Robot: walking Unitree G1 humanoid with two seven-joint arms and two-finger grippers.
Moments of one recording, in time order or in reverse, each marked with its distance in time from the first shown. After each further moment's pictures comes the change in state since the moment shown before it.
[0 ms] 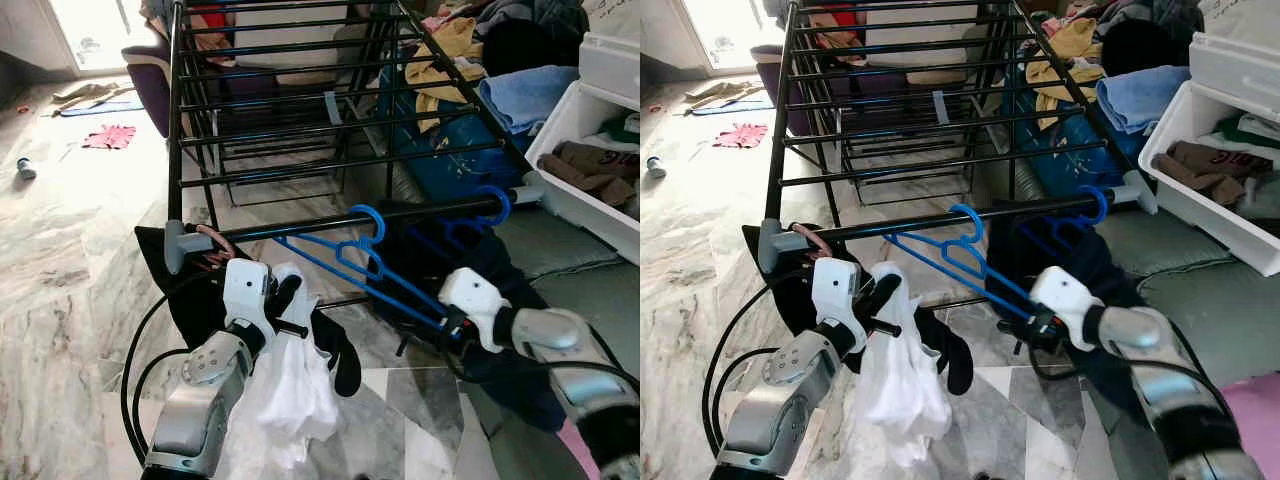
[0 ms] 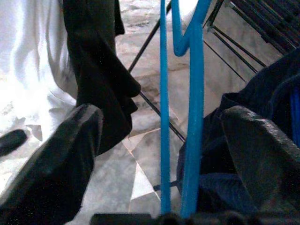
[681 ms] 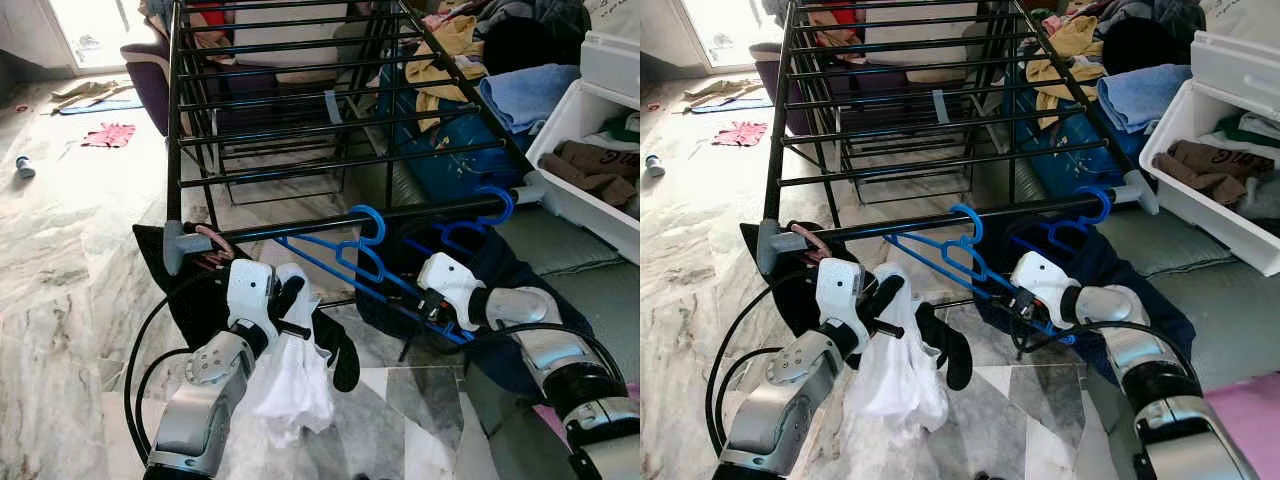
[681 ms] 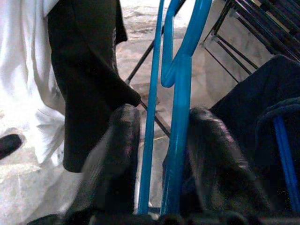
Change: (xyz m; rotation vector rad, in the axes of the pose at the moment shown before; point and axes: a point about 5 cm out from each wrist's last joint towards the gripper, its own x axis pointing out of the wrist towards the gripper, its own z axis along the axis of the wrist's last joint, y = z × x) left arm 0.001 -0.003 -0.002 0.008 0.009 -0.011; right arm 0.028 -0.012 0.009 -0.031 -0.025 0.036
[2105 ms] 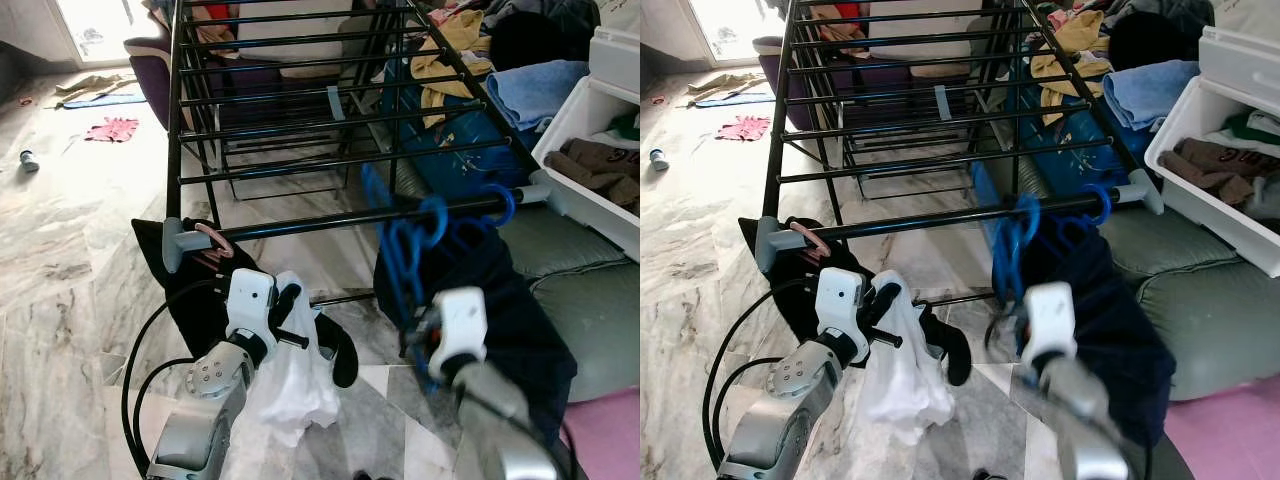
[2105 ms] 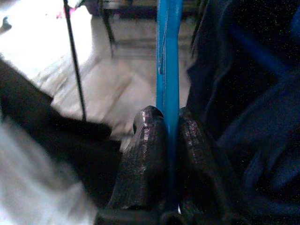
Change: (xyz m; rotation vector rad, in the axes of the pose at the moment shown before) left arm -0.007 -0.001 -0.008 0.061 0.003 0.044; right arm -0.002 0.097 0.000 0.622 -0.097 -0.637
